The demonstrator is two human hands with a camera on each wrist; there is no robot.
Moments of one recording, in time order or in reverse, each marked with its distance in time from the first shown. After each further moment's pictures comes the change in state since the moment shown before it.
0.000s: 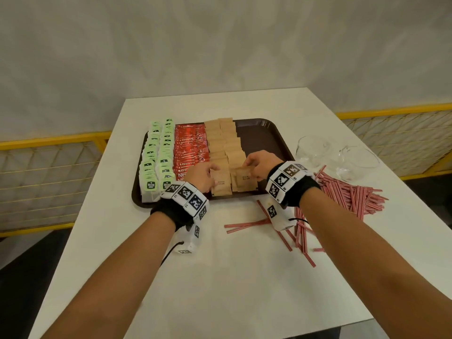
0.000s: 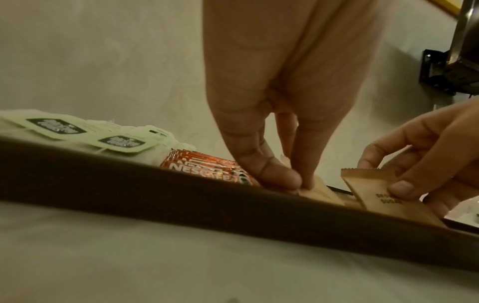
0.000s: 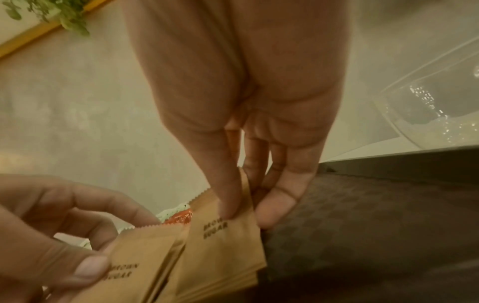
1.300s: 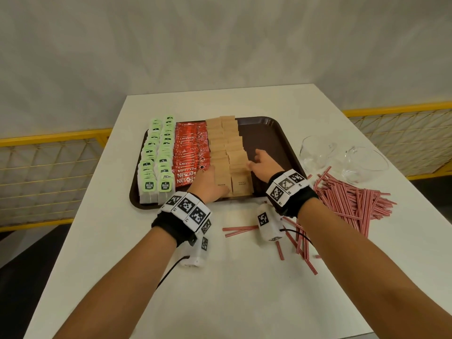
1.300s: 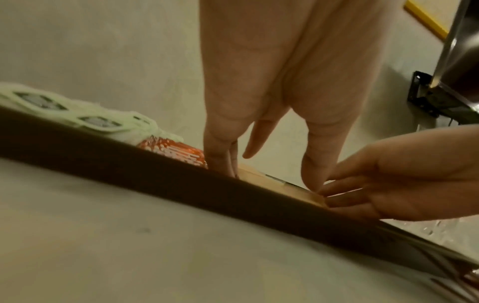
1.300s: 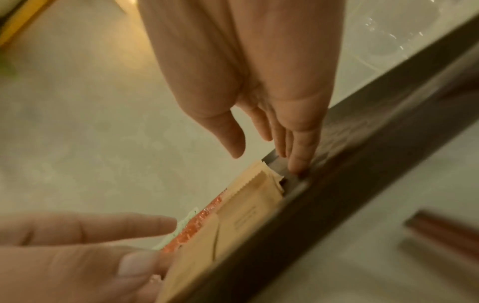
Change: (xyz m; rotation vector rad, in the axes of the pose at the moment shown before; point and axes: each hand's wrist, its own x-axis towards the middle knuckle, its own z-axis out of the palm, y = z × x) left_hand -0.002 0.004 0.018 0.007 -0.044 -0.086; right_hand 0.017 0.009 0.017 0.325 0.073 0.106
